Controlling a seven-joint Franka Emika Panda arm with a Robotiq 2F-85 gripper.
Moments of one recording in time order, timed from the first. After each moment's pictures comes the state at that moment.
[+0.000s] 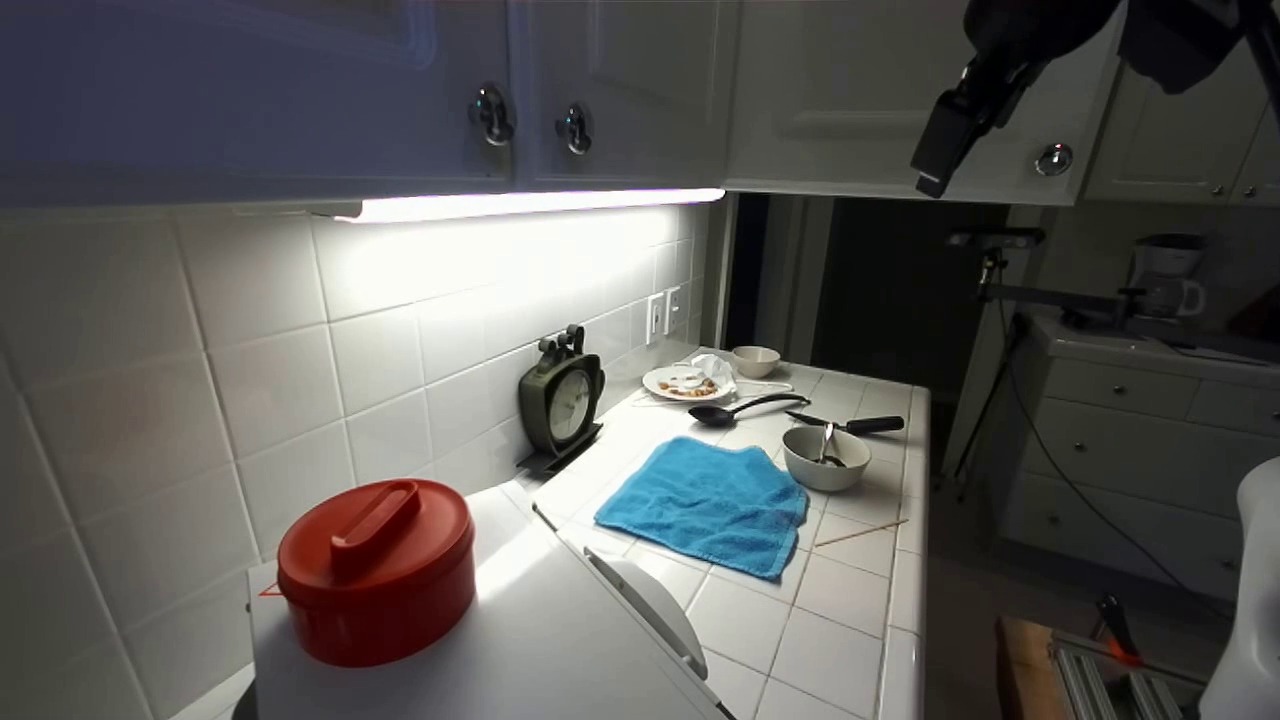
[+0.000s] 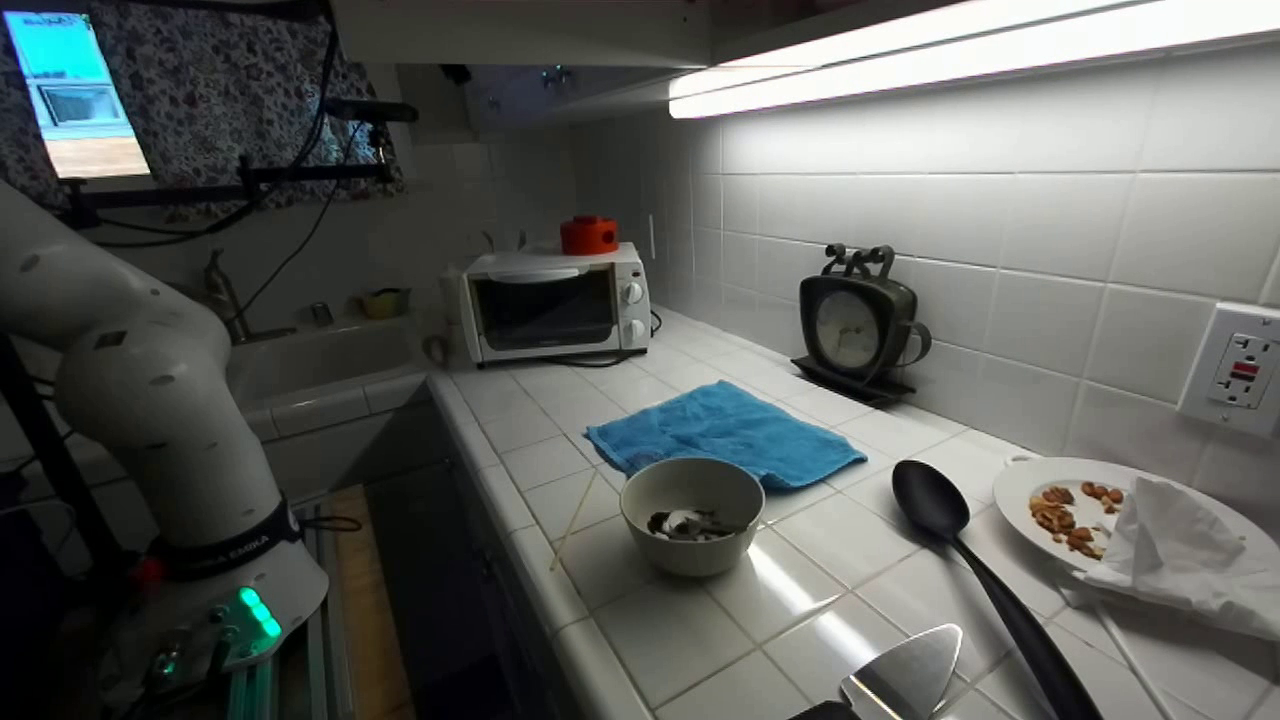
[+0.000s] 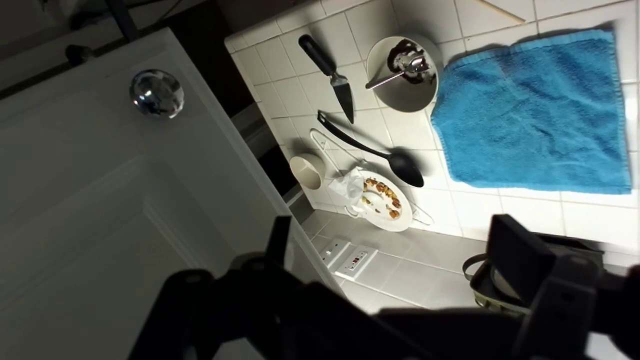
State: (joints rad) arm 0.00 -0.57 0.37 -1.90 -0.68 1.30 0.56
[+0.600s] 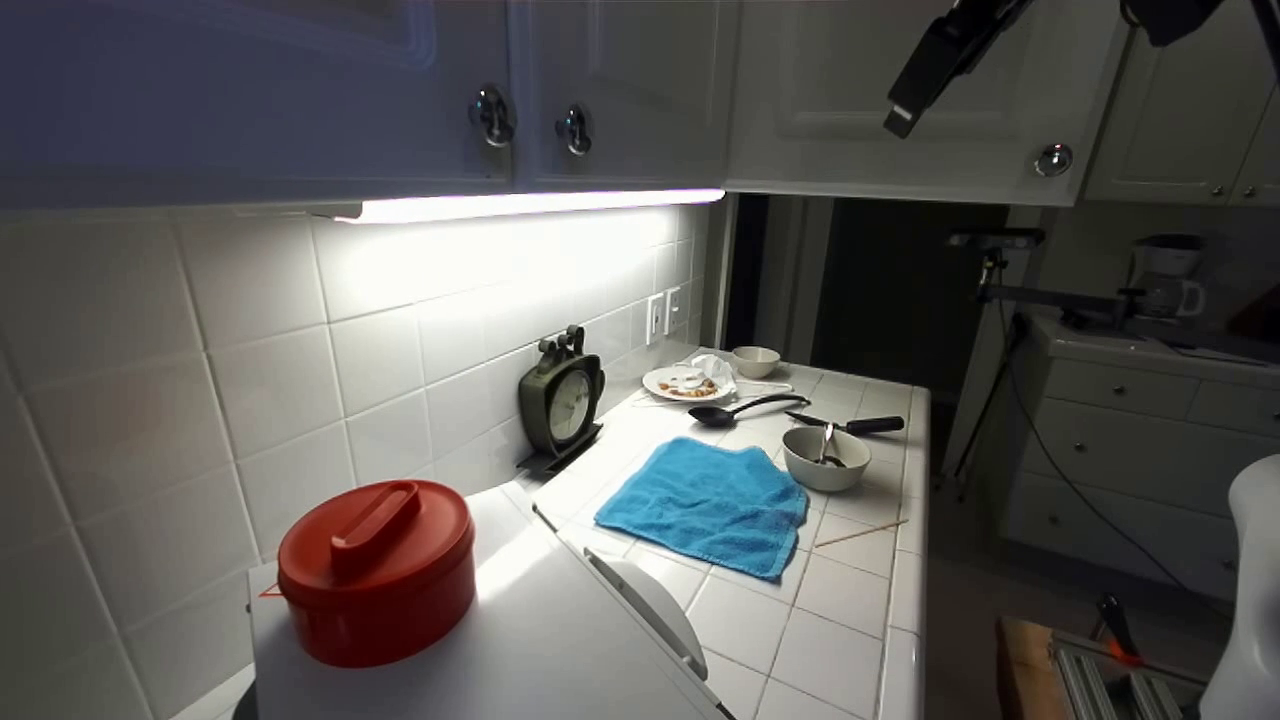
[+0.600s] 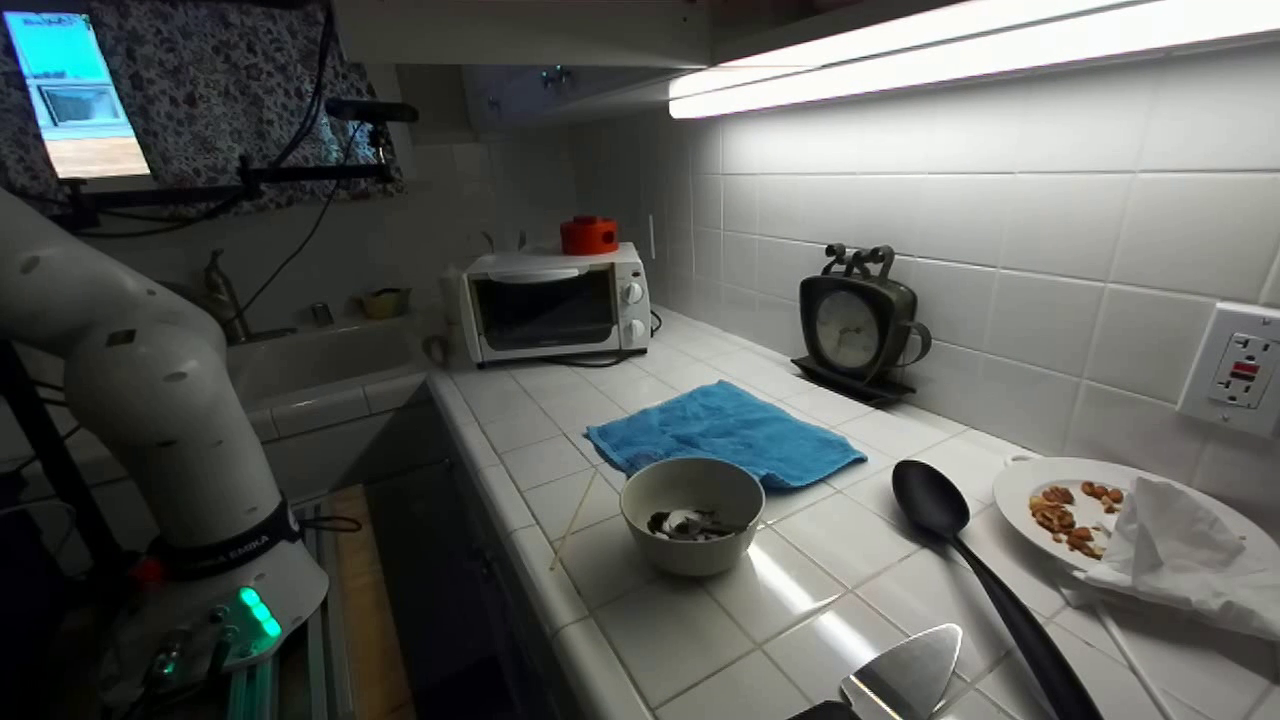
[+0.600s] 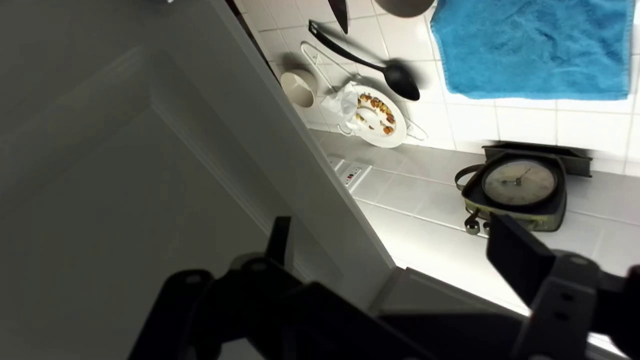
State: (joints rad) arm 0.07 -0.59 0.31 -1.89 -0.78 1.46 0.54
